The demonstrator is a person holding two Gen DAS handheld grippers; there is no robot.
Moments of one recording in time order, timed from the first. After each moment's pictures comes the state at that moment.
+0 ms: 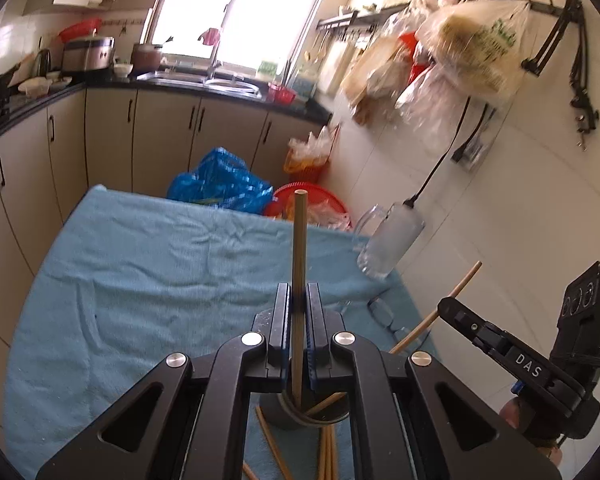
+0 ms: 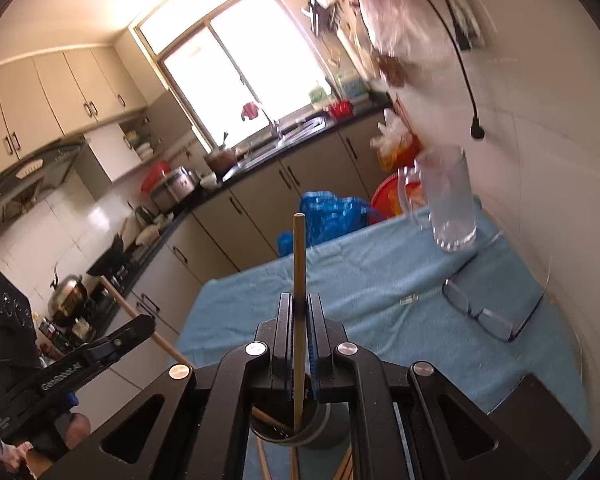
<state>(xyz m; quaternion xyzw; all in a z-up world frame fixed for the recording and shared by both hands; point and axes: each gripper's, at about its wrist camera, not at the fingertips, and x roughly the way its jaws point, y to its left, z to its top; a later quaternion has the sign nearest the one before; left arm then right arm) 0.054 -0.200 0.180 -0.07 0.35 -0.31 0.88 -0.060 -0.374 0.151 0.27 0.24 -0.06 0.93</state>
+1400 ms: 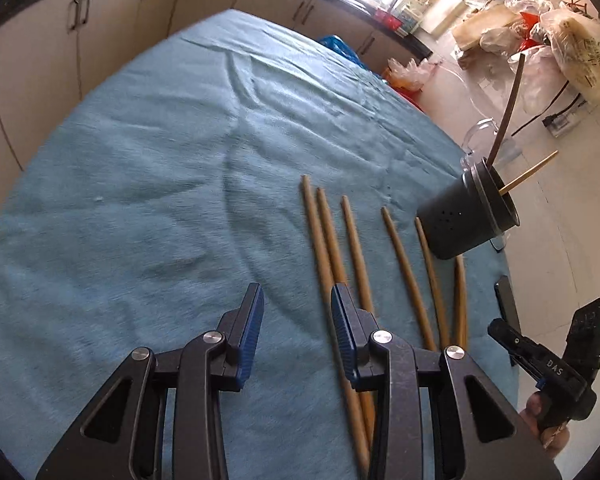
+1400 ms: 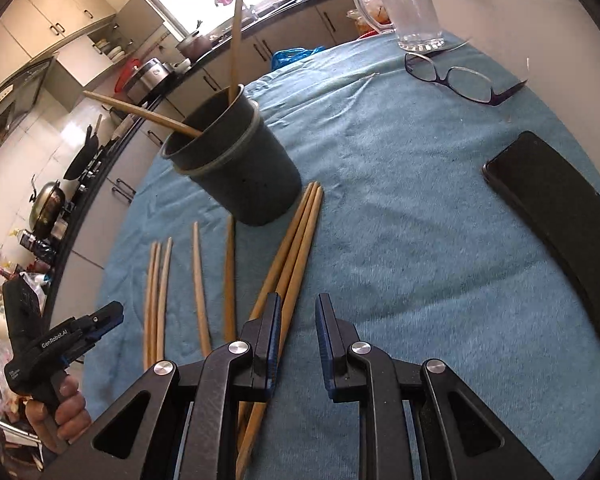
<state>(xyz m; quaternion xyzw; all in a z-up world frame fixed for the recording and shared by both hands) -0.009 -0.047 0.012 -0.14 0.52 -0.21 0.82 -0.130 -0.333 0.001 0.28 0.42 -0.04 0.86</state>
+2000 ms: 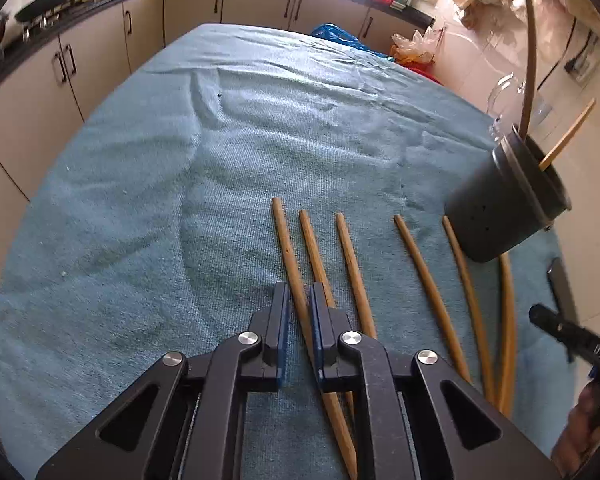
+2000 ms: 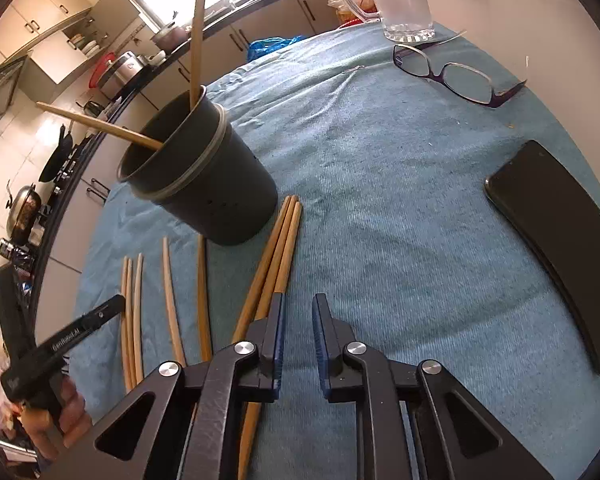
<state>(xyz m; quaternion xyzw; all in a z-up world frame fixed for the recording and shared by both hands) 0.014 -0.102 0.011 -0.01 0.51 -0.17 0.84 -0.097 -0.339 -0.007 0.28 0.46 -0.07 0.84</state>
